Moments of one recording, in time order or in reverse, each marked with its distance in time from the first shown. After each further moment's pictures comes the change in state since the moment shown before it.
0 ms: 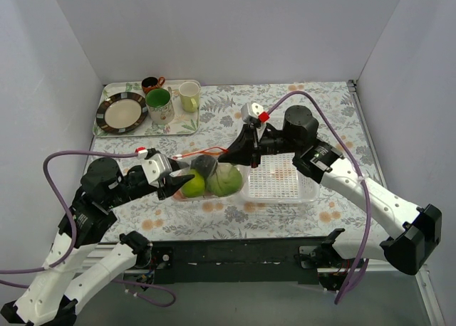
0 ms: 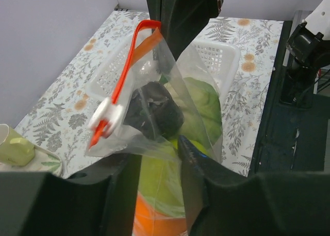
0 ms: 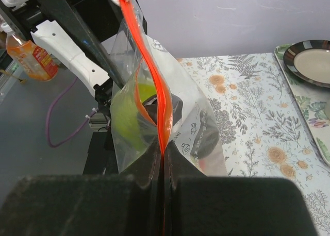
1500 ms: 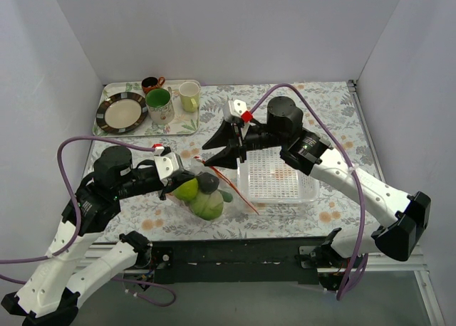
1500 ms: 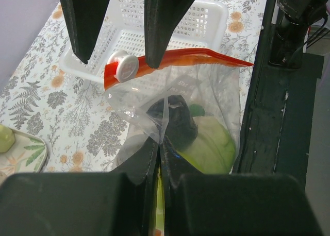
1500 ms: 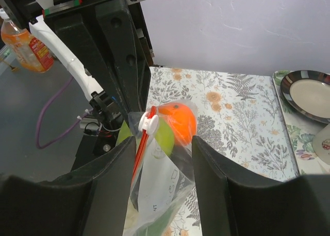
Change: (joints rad) left arm 0.013 0.111 0.087 -0.197 0.065 0.115; right arm 0.092 0.119 0.191 -0.108 0.027 -0.140
